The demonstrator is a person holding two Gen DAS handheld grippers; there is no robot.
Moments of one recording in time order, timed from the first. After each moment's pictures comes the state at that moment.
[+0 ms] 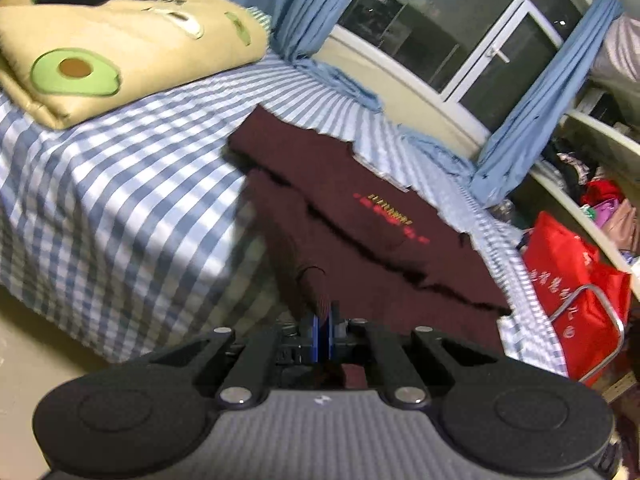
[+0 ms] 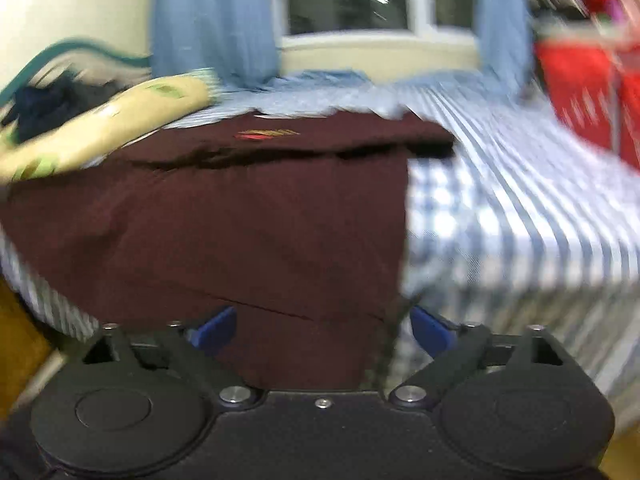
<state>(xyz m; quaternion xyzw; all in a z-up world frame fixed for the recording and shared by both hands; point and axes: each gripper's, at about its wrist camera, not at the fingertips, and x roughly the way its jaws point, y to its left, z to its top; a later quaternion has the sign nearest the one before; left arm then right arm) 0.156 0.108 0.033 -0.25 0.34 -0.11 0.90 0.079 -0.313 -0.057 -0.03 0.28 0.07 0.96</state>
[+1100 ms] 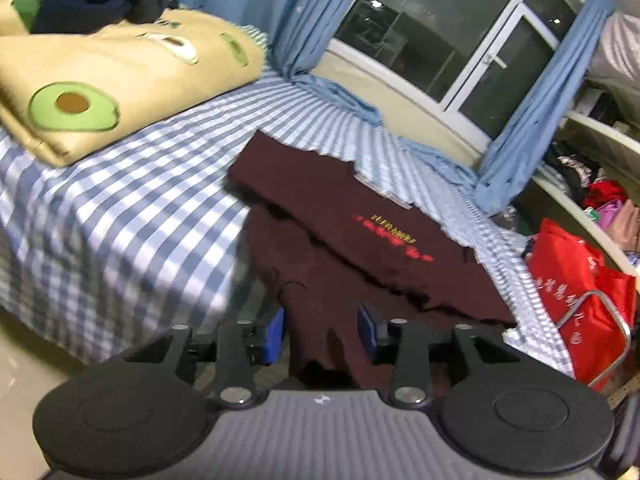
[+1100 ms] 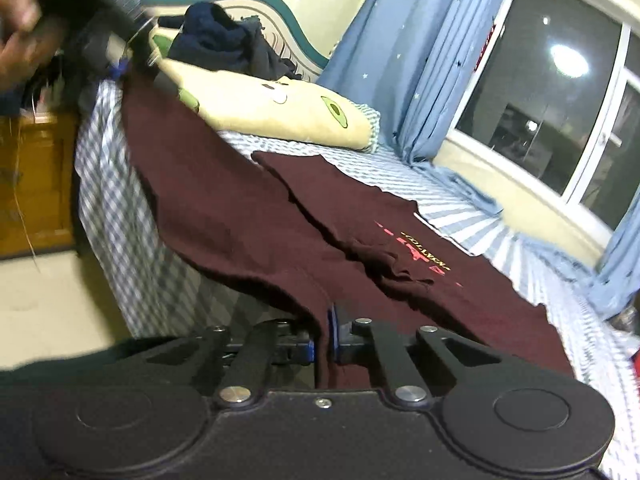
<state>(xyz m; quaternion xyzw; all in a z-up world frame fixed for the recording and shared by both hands) 0.164 0.119 0.045 -0.23 0.33 -0.09 0.91 0.149 -0.193 -0.007 -0.22 0.20 0.22 0.93</state>
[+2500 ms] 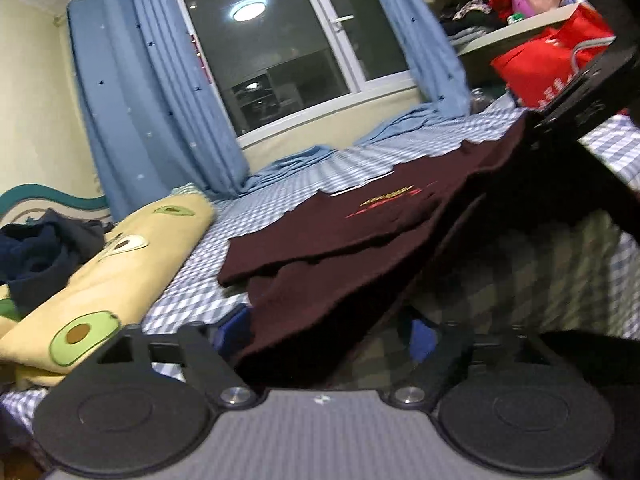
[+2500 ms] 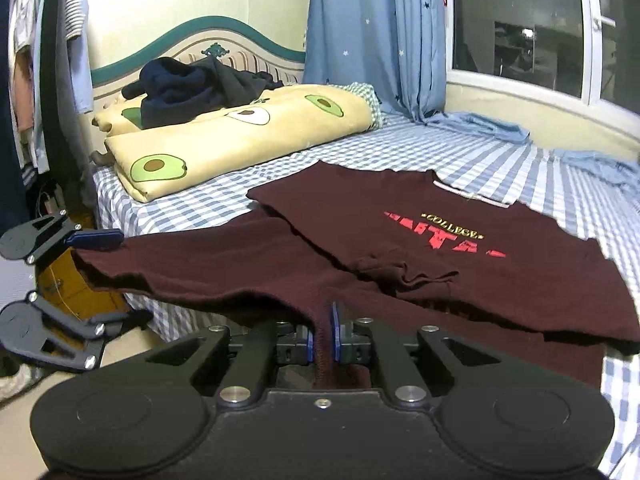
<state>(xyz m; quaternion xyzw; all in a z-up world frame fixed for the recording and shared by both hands) 0.104 -0.011 -0.008 0.21 0.18 -0.08 0.96 0.195 -0.214 0.031 -0.07 0.26 0.25 0.93</state>
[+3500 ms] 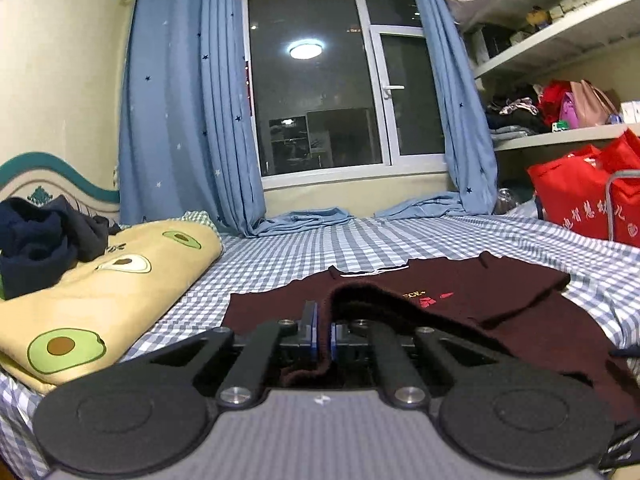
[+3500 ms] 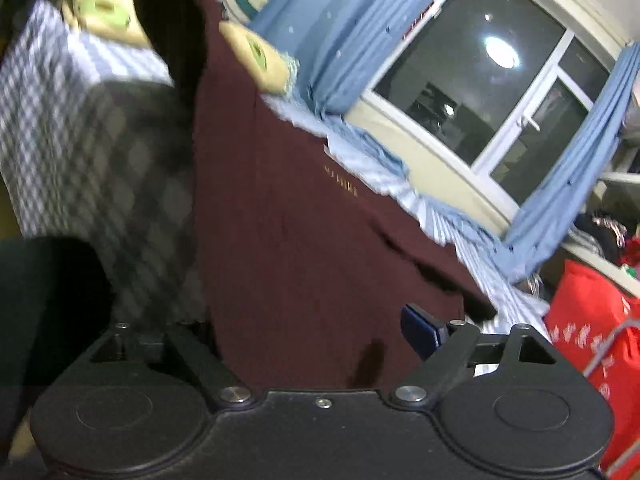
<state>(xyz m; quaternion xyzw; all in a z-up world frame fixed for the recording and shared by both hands) 0.137 0.007 0.058 0.07 0.11 -0.09 0.99 0.123 -0.227 -0.110 -0.31 0.21 0.03 0.93</state>
